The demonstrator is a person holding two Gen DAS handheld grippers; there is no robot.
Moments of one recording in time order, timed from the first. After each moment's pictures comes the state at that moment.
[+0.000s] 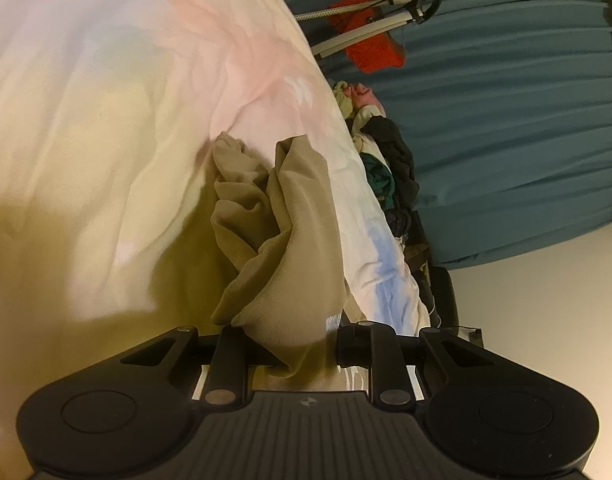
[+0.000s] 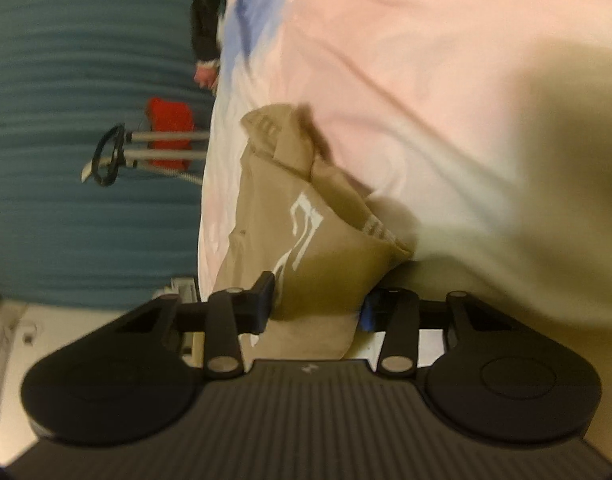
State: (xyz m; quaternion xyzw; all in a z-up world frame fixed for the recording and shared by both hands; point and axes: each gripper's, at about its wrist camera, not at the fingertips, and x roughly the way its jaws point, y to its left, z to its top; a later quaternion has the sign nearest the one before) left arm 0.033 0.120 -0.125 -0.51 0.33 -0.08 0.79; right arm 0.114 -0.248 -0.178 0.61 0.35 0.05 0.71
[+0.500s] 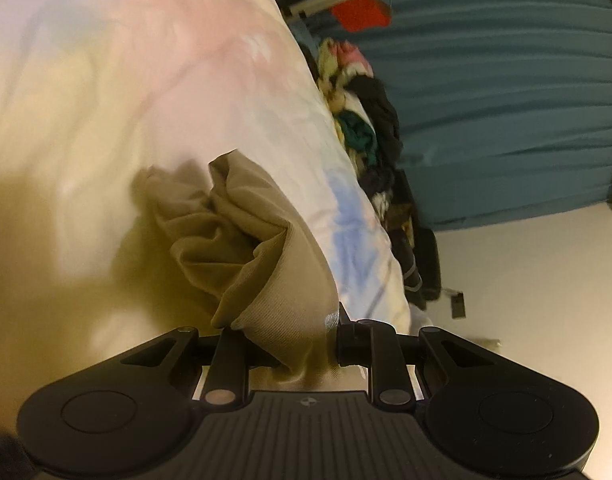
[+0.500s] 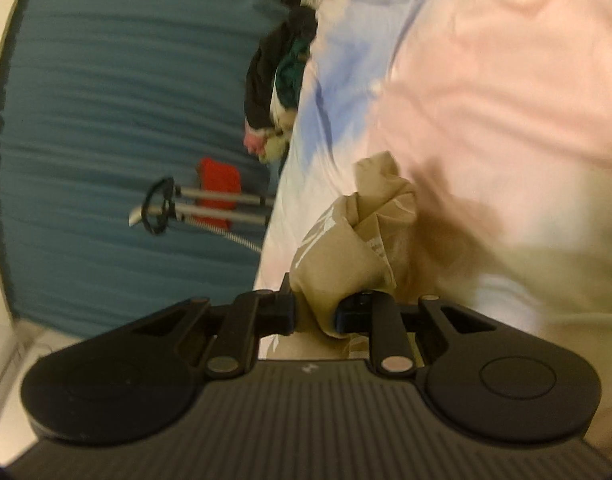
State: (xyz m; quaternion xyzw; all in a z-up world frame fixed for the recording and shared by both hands) left arm 0.033 0.075 -0.056 -0.52 0.40 -0.12 0.74; right arm 0.069 -0.284 -0.078 0.62 0.24 0.01 0.75
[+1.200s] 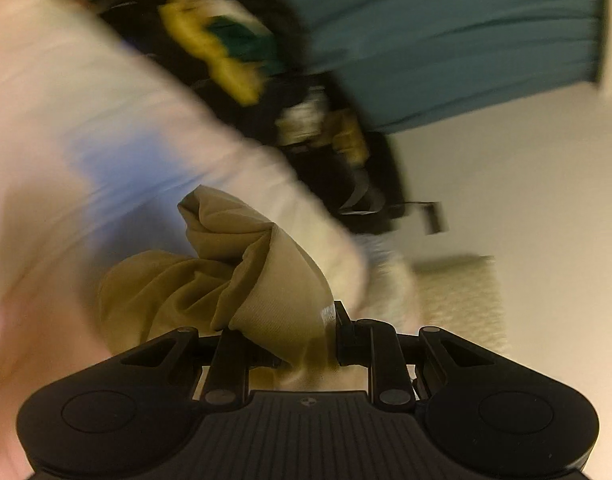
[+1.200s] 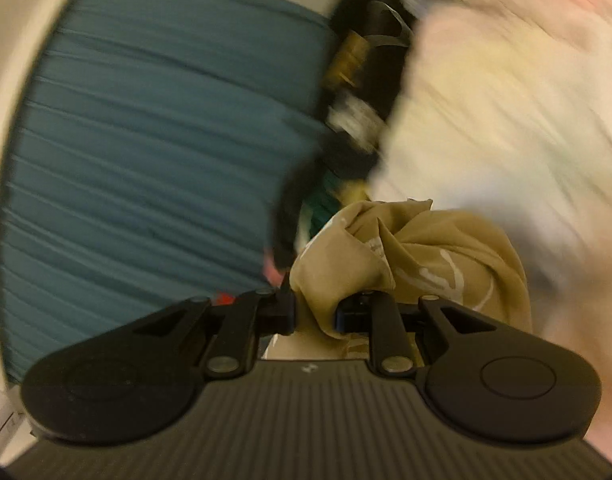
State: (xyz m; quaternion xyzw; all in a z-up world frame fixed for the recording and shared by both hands) left arm 0.324 -0.170 0.058 -0.41 0.41 -0.28 0.77; right arm 0.250 -0.491 0.007 0.58 0.12 -0.04 0.80
